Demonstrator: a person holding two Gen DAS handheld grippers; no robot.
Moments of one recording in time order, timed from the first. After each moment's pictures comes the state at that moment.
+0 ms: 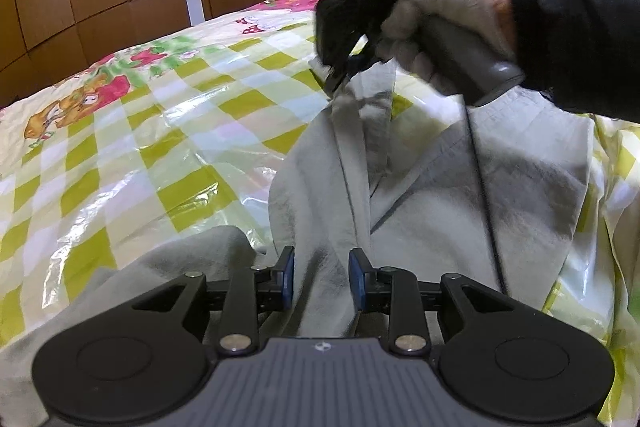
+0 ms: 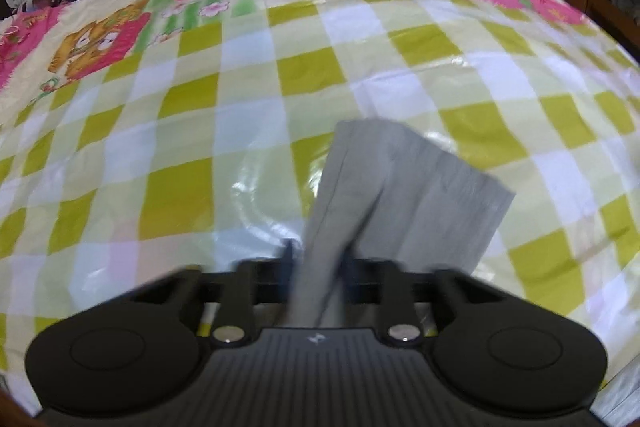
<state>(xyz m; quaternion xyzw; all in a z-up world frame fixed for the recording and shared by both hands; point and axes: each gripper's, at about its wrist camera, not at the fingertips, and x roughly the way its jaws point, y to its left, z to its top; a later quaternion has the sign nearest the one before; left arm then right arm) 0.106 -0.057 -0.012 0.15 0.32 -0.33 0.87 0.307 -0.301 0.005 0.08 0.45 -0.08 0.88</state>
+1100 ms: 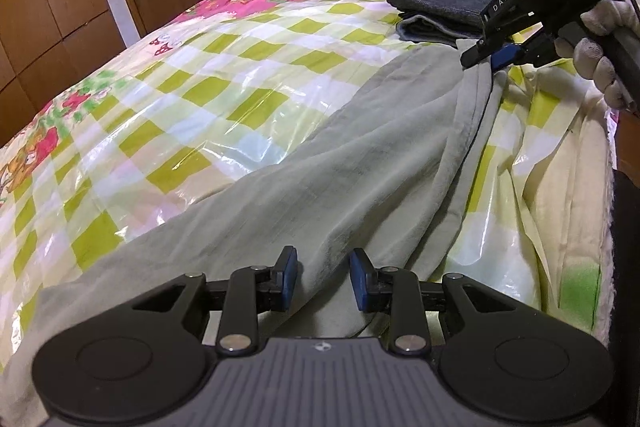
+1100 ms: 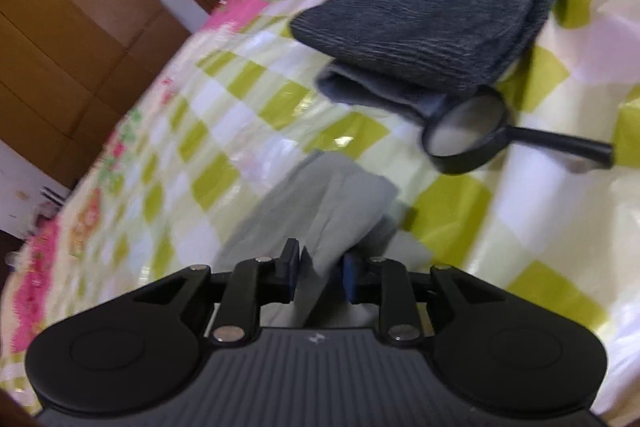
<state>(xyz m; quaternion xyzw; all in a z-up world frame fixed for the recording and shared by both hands) 0.048 -0.134 -0.011 0.24 0.31 -0.39 0.83 0.019 -0.490 0.004 0.38 0.33 -0.17 0.84</state>
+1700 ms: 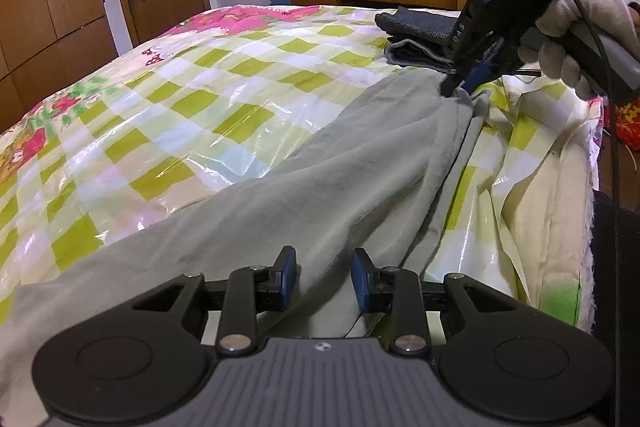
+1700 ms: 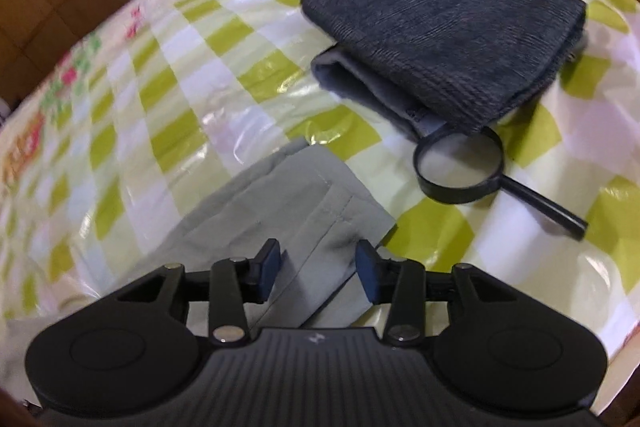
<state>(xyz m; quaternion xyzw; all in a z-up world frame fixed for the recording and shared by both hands) 0.045 -0.129 -0.014 0.20 0.30 -0.42 0.83 0.064 -0.475 0.022 0.26 0.45 -0.21 0.83</state>
